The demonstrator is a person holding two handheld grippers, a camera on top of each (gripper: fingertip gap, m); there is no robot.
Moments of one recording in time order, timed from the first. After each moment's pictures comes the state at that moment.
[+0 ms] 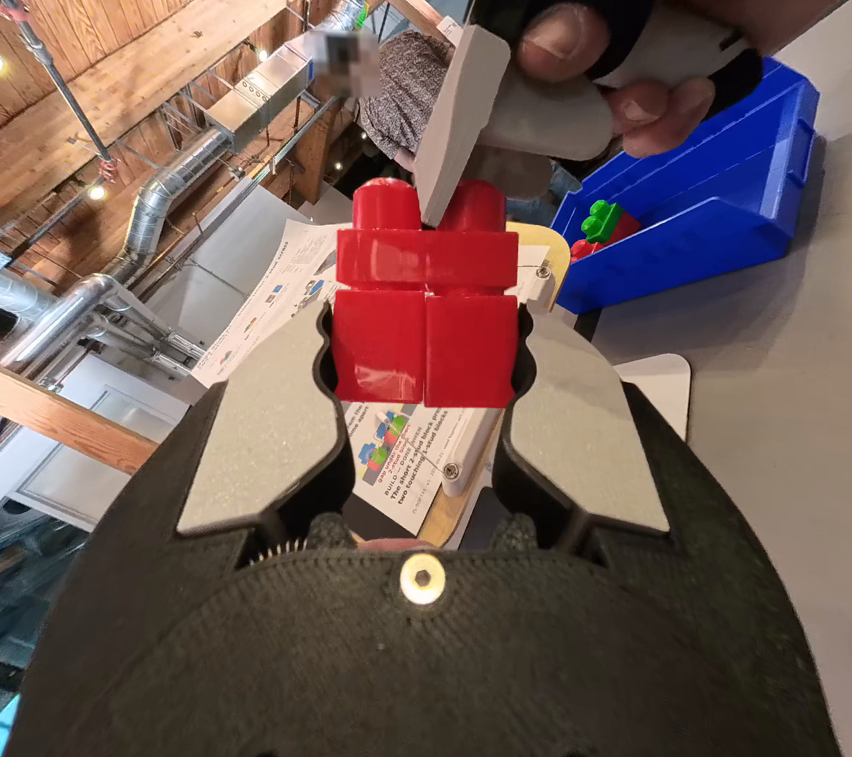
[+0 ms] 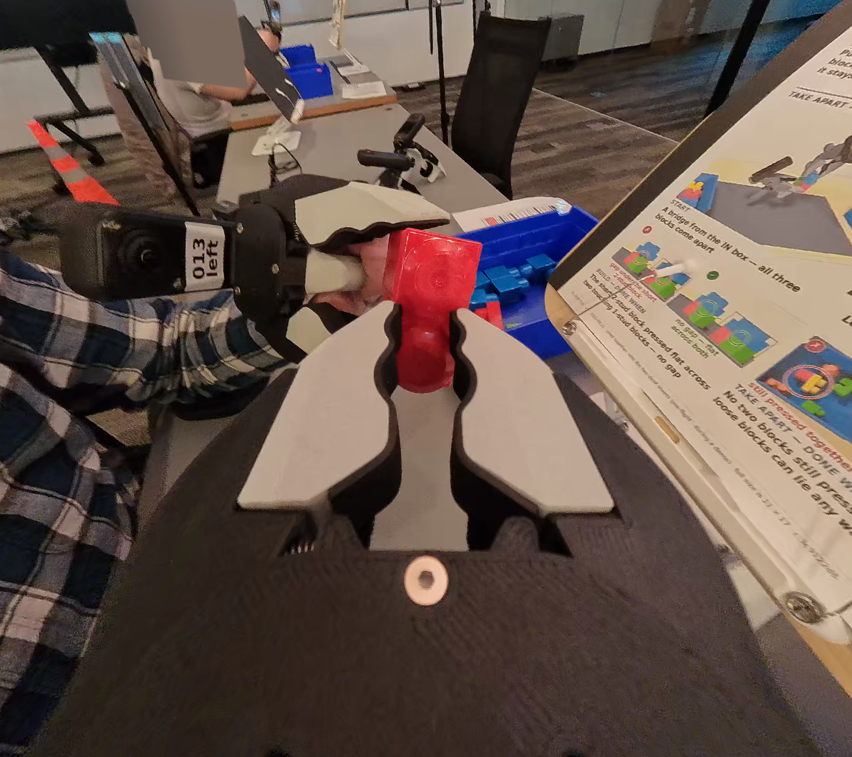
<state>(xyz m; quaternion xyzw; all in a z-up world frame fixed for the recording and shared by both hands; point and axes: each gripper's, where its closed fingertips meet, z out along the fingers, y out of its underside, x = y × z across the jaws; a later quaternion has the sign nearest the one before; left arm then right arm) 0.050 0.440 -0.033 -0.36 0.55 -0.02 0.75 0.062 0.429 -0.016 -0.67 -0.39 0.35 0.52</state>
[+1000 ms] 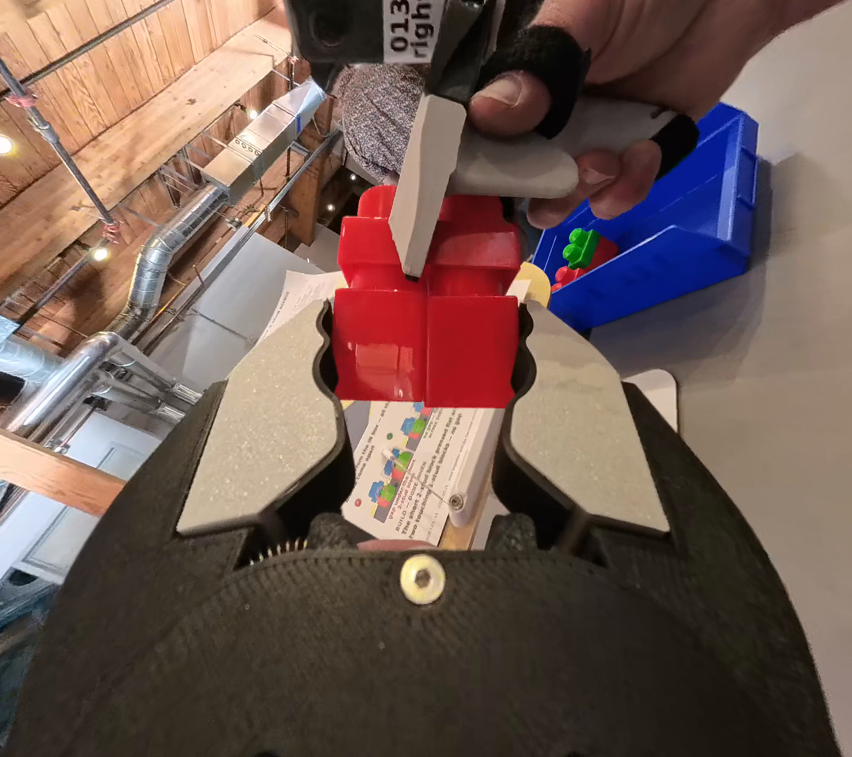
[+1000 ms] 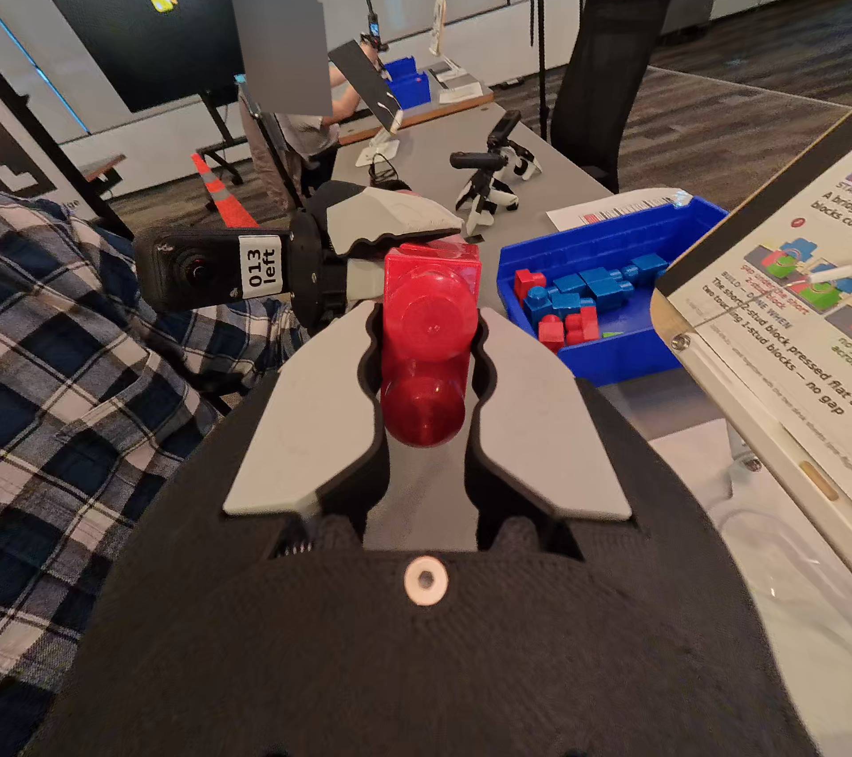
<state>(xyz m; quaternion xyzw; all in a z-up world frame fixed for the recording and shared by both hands) 0.054 0.407 -0.025 -0.31 0.58 -0.02 0.75 0.043 0.405 -0.014 -0.65 -0.41 0.46 0.45</state>
